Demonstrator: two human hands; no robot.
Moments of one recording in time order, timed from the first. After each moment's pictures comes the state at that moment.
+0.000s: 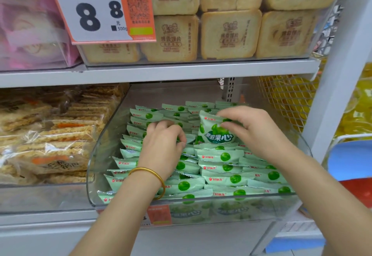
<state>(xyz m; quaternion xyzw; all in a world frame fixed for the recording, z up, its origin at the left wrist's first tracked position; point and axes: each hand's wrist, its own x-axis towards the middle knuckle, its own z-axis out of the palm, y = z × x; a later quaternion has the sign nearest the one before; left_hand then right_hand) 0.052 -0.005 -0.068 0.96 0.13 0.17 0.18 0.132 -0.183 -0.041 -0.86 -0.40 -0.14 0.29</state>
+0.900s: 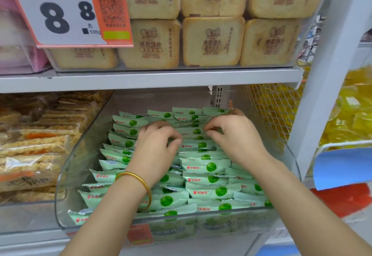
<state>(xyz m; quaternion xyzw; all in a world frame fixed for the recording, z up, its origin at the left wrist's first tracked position) 0.072 -0.009 -0.065 0.95 0.09 0.19 0.22 0.144 -0.170 -0.047 -0.92 -0.29 -0.15 0.21</state>
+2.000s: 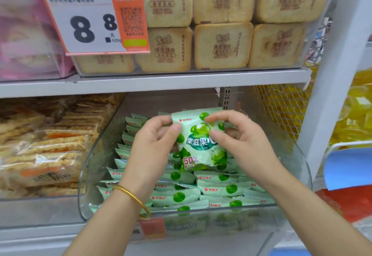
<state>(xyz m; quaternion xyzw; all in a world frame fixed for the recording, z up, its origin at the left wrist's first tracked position) 0.034 -0.019 -0.042 0.72 0.10 0.23 0.65 0.107 -0.173 -0.049 -0.71 -0.34 -0.03 0.62</state>
